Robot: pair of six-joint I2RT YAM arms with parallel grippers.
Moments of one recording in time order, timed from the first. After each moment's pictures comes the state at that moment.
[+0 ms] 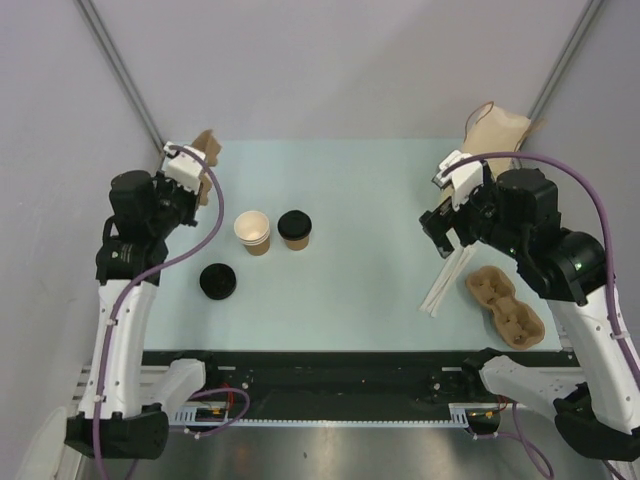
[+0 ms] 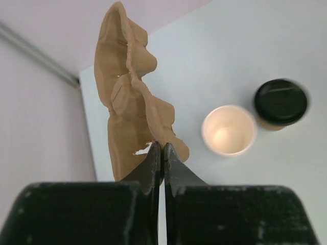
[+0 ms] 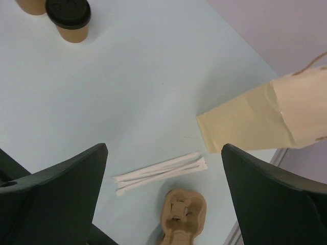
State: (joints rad) left arm -0.02 0.95 1.22 -0.59 0.21 0.39; right arm 0.51 1.00 1.57 -1.01 -0.03 -0.37
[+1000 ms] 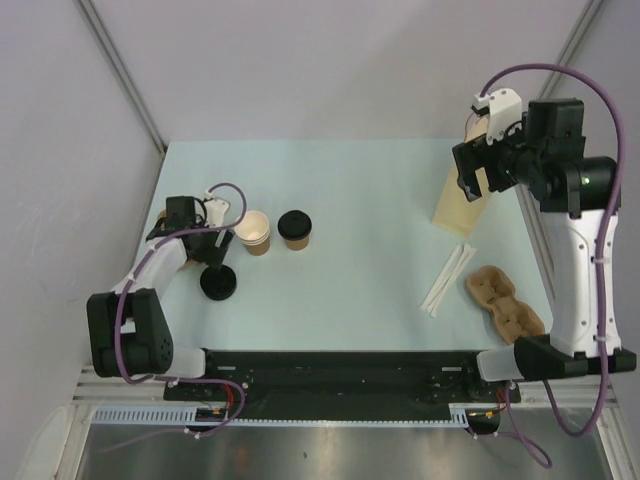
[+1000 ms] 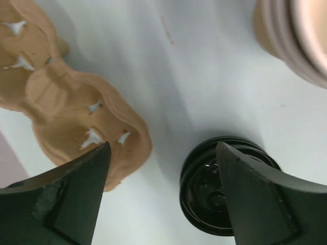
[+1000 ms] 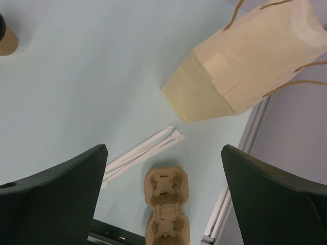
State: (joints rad) left arm 0.10 1.40 0.86 -0.44 0.04 0.50; right arm 0.11 1.33 1.98 -1.23 -0.13 -0.33
